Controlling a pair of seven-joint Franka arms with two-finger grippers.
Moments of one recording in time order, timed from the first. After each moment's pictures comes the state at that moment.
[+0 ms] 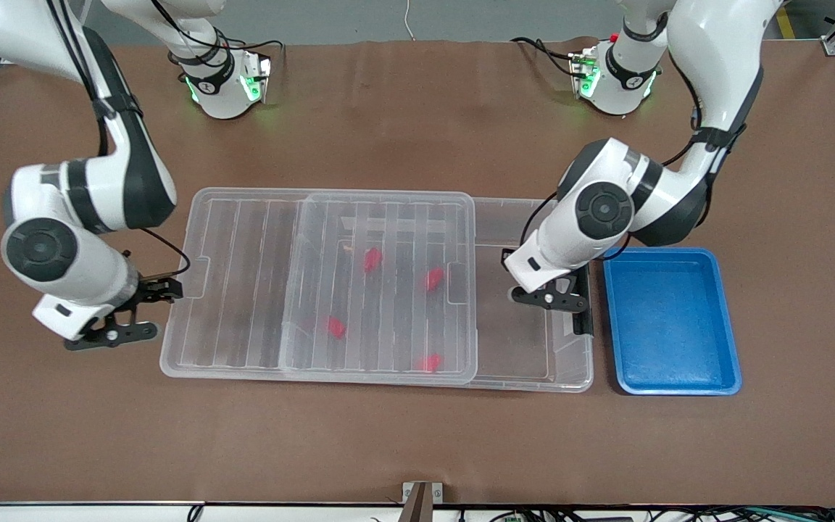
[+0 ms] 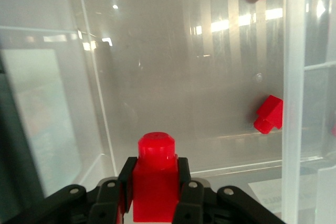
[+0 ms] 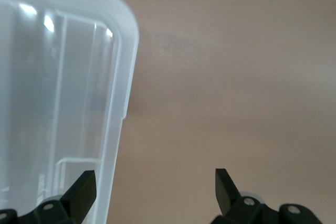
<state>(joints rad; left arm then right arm) -0.10 0.51 -0.48 -1.65 0.13 2.05 -0.43 -0.03 0.39 0.19 -1.50 -0.27 1.77 0.11</state>
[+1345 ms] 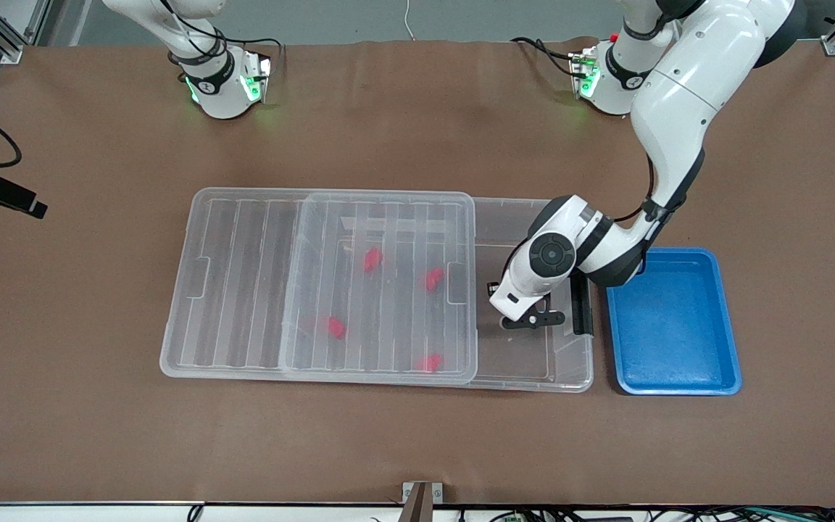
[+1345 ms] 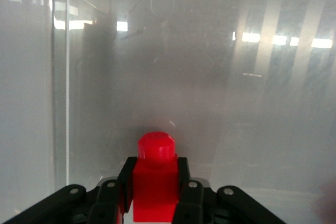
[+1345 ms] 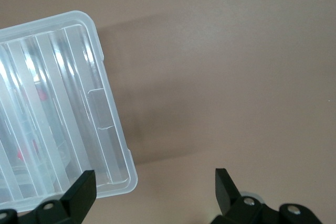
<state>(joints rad) -0.10 0.76 -0.48 -1.68 0.35 2.25 -0.79 -0.06 0.09 -0.04 -1.45 0.04 1.47 0.14</state>
